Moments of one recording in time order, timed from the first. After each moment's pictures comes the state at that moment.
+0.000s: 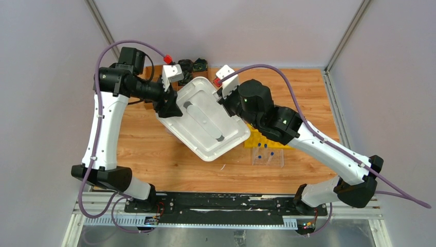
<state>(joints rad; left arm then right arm) -0.15 1.47 1.95 -1.47 0.82 0.77 1.02 1.34 1.55 -0.44 0.32 -0.19</state>
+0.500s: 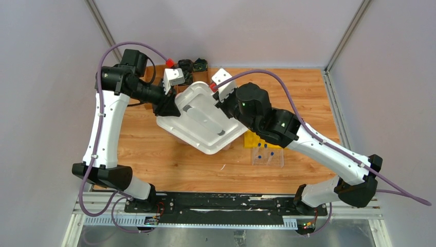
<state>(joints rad) -0.16 1.48 1.94 -1.59 0.83 0.83 1.06 1.34 1.55 -0.42 0.37 -0.26</state>
